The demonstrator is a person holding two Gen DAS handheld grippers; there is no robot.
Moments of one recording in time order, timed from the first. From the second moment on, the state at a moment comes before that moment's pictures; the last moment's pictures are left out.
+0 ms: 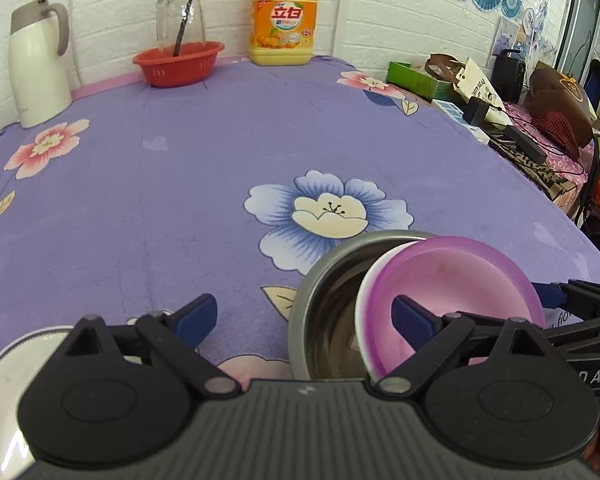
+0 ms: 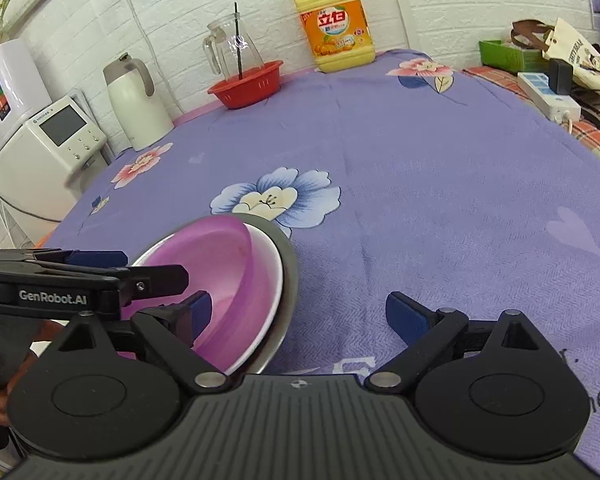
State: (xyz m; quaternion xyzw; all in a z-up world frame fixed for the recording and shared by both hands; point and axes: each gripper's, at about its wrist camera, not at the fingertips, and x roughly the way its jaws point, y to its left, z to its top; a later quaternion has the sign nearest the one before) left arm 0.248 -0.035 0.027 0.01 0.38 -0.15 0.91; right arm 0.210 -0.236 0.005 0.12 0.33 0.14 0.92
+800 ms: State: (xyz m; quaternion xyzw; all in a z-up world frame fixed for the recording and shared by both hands) left arm 0.252 -0.035 0.024 0.03 0.39 -0.16 0.91; right arm 0.211 -0.222 0.005 0.06 0.35 0.13 0.93
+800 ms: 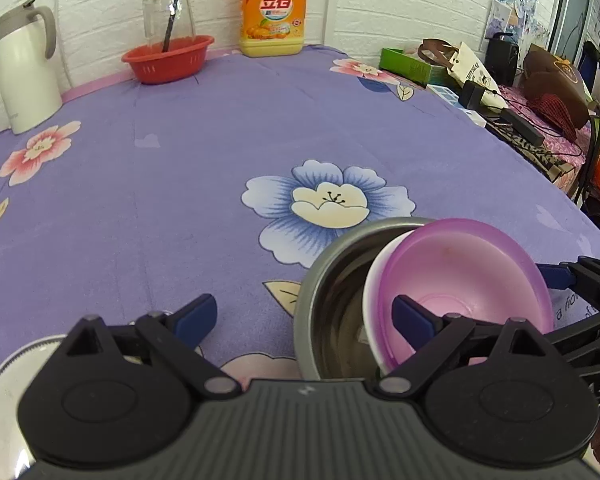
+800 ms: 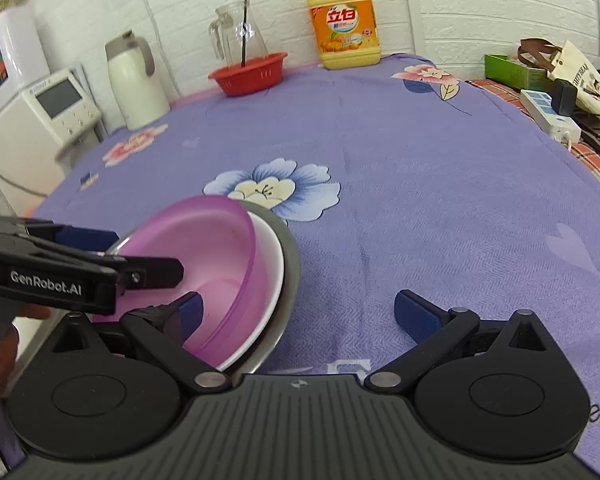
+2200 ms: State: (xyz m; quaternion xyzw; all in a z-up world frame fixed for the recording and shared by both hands) left arm 0.242 -0.038 0.020 -0.01 0.40 -0.19 0.89; right arm 0.195 -0.209 0.006 0.09 0.33 0.15 0.93
